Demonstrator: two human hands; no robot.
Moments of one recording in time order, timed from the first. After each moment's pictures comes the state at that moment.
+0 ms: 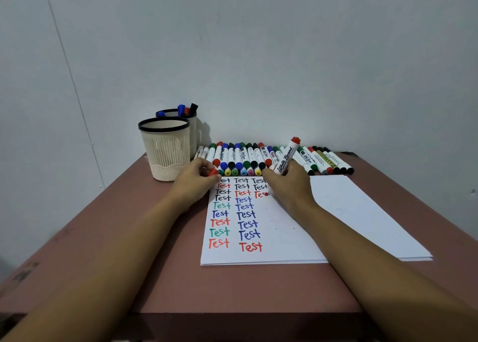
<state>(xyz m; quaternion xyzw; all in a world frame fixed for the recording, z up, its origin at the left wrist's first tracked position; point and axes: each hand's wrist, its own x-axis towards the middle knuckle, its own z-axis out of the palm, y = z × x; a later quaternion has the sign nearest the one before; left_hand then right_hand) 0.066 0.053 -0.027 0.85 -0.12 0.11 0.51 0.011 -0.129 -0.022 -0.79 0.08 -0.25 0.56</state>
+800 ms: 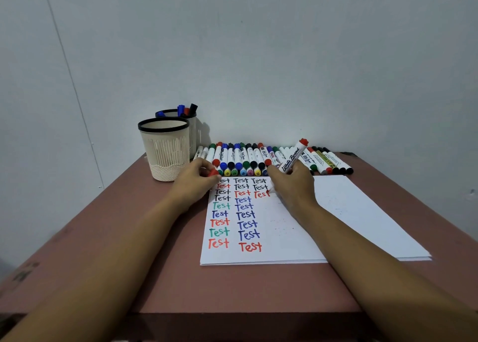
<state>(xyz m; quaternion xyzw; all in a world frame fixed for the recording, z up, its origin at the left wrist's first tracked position) 0.067 0.053 -0.028 0.85 -0.13 0.10 0.50 0.007 -0.129 -0.021 -0.76 0.12 -0.27 0.58</state>
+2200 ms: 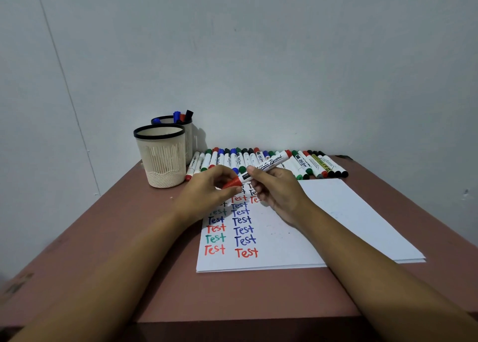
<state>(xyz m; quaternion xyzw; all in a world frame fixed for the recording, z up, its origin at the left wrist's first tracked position) 0.037 0.040 -0.019 0.83 -0.31 0.12 0.46 0.003 -0.126 -0.014 -0.69 -0.02 -0.09 0.72</state>
